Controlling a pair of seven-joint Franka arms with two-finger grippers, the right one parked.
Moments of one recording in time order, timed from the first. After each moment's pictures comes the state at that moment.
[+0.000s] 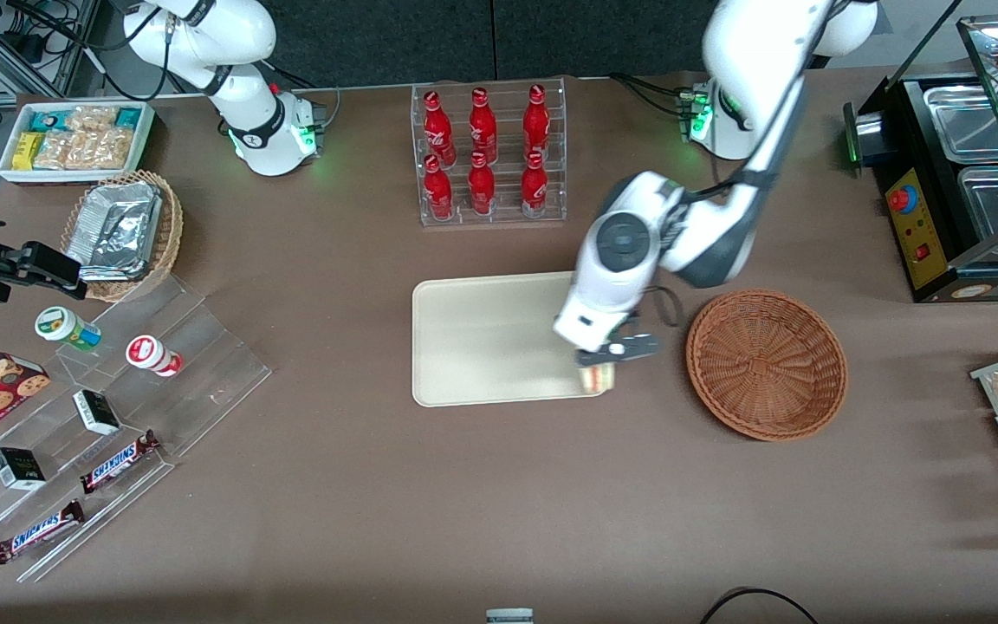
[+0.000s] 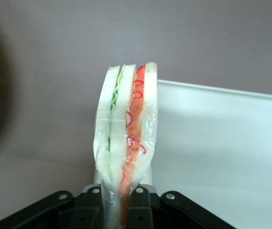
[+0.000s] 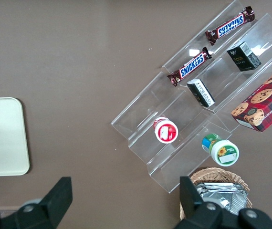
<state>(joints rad) -0.60 0.50 -0.07 -1.71 0.01 2.16 -0.83</state>
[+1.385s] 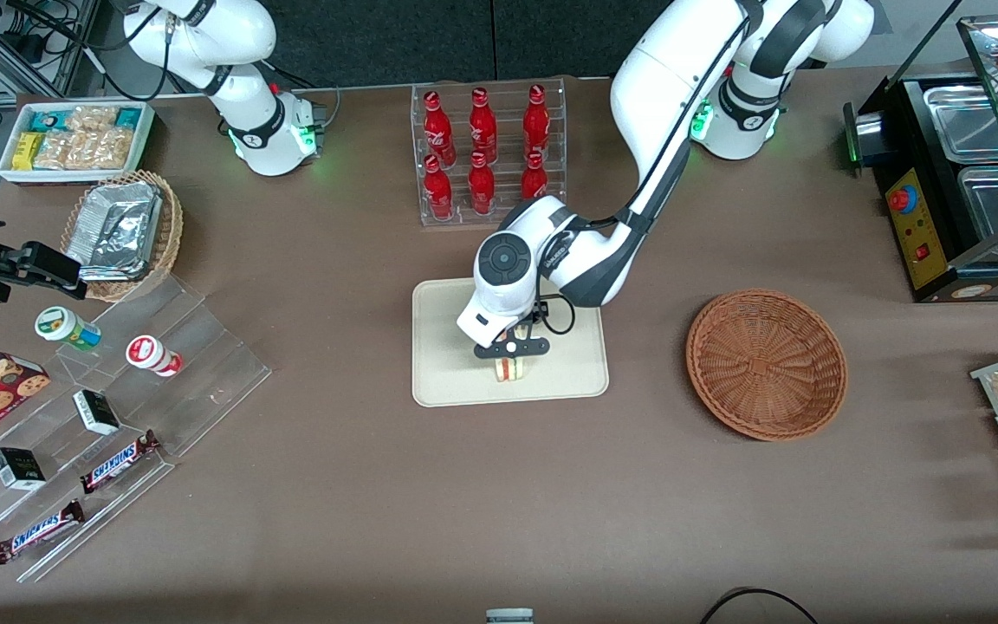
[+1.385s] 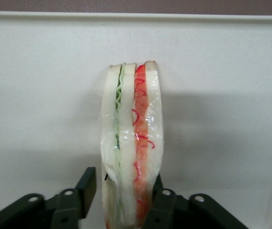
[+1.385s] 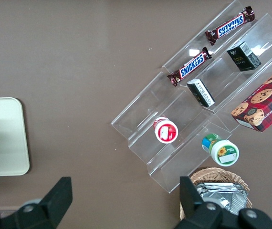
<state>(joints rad) -0.74 0.76 -0.08 -1.45 -0.05 2.13 -0.84</state>
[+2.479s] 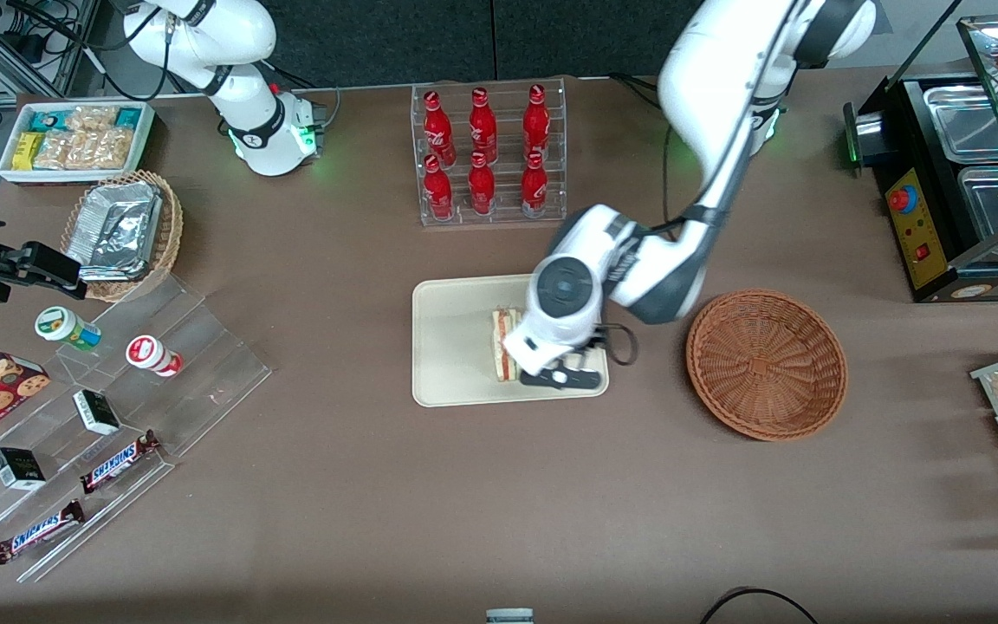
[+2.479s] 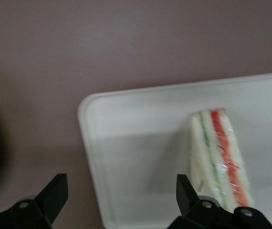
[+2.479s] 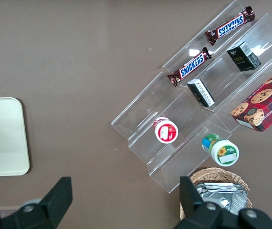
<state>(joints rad) -0.61 0.65 0.02 -1.39 -0.03 1.89 -0.55</state>
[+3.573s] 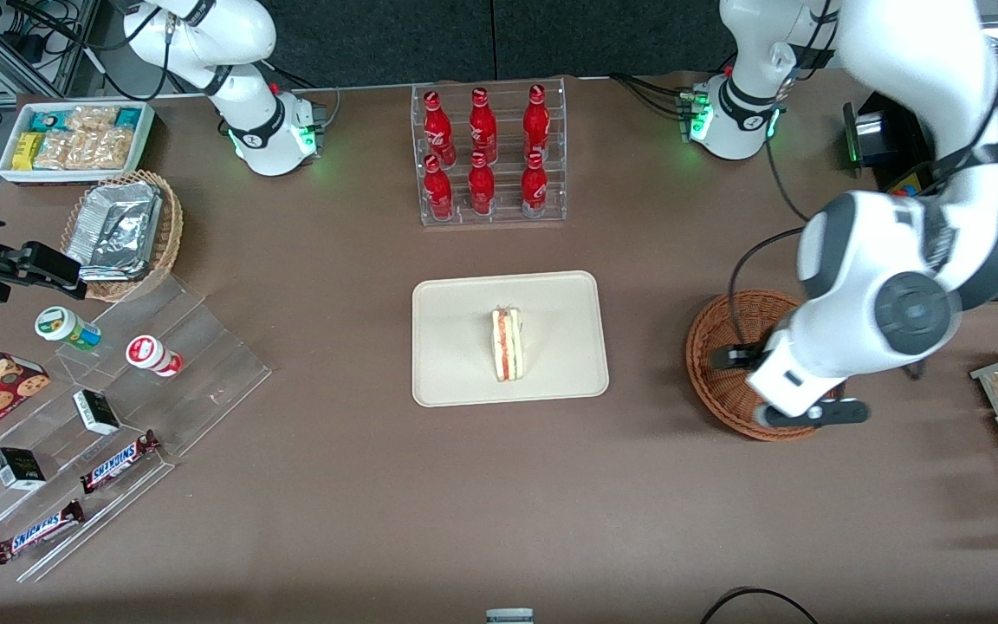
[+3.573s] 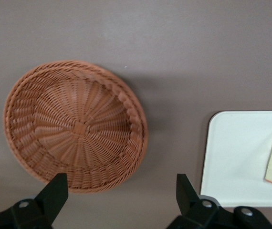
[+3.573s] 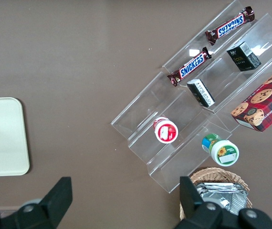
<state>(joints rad) -0.25 0.37 0.05 -1.49 -0.07 1.71 -0.23</state>
